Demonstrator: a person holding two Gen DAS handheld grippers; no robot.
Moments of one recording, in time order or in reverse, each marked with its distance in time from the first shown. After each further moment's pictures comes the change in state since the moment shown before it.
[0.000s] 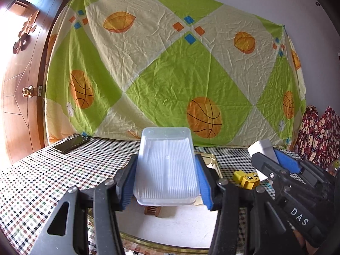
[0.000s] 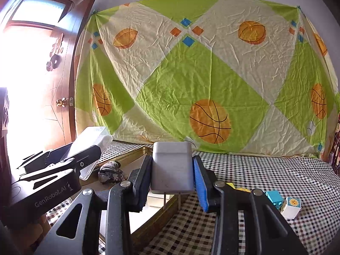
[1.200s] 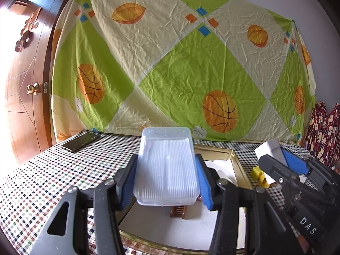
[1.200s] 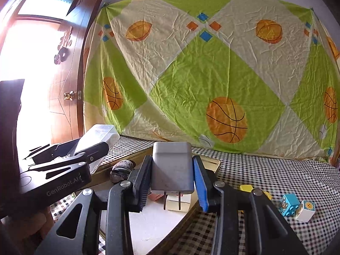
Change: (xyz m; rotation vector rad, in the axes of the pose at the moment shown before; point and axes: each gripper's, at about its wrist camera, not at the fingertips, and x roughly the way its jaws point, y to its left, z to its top) left arm 0.017 0.030 0.005 0.014 0.045 0.049; right arm 0.020 0.026 0.000 -0.022 0.025 0.046
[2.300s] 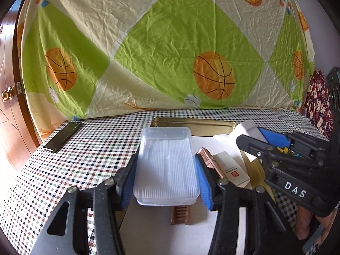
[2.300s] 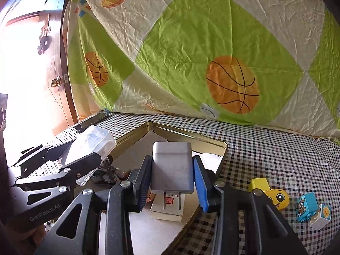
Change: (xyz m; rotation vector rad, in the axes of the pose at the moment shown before) left arm 0.073 -0.017 0.014 0.142 0.271 -0.057; right arm 0.097 -0.030 0.013 0.081 0.296 0.047
